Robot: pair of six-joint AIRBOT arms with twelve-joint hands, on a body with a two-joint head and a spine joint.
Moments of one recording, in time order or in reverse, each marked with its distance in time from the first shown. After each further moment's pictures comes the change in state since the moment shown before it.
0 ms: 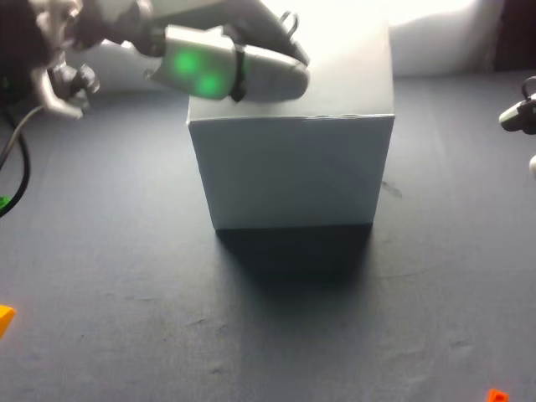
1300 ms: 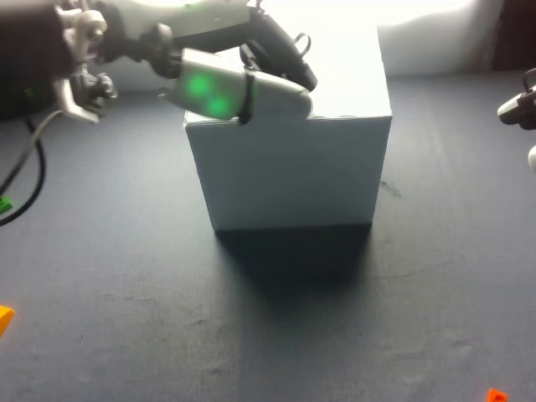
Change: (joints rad) left arm 0.061 -0.038 0.072 0.050 -0.090 -0.037; right arm -0.018 0.003 0.000 -0.002 0.042 0.068
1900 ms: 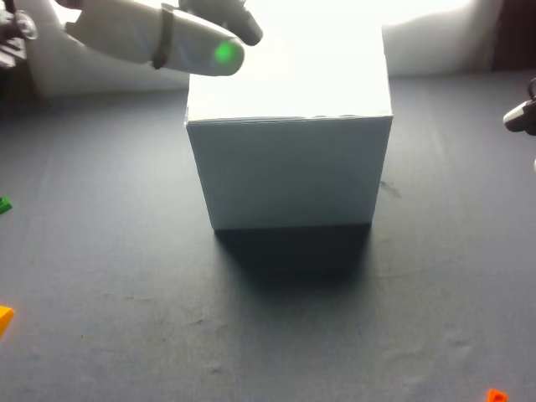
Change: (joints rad) left arm -0.234 0.127 -0.010 0.544 -0.111 -0.462; right arm -0.060 0.004 0.000 0.001 0.061 -0.013
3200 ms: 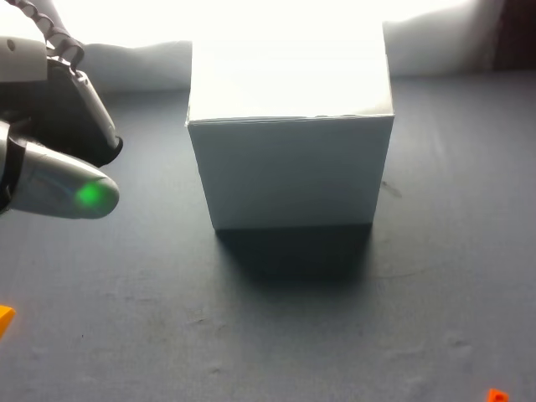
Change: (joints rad) left arm -0.233 0.371 -0.343 0.630 -0.242 -0.518; right arm -0.038 0.018 0.000 -0.002 0.055 -0.042
